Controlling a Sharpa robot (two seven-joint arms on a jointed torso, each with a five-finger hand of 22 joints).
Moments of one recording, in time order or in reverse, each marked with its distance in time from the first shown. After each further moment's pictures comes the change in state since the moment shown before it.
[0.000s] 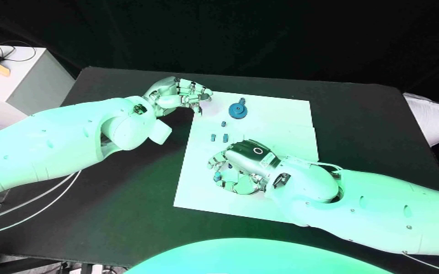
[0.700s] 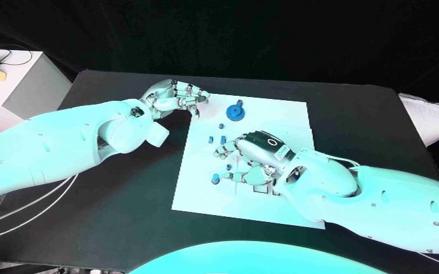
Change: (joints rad) left arm 0.000 0.002 0.000 -0.007 0.000 0.001 -0.002; left_hand 0.000 0.000 0.000 0.000 0.000 0.000 0.000 0.000 0.000 0.000 0.000 0.000 -0.001 0.000 0.000 0.000 0.000 0.000 0.000 0.000 -0.003 -0.001; right arm 0.047 -0.102 0.013 0.069 0.078 -0.058 0.043; right_hand 0.087 0.054 -0.221 0.065 -0.003 -0.031 0.002 -0.021 -0.011 -0.103 0.005 0.082 -0.029 -0.031 0.005 -0.037 -0.059 0.016 -0.020 0.012 -0.126 -0.040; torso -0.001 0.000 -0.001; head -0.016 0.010
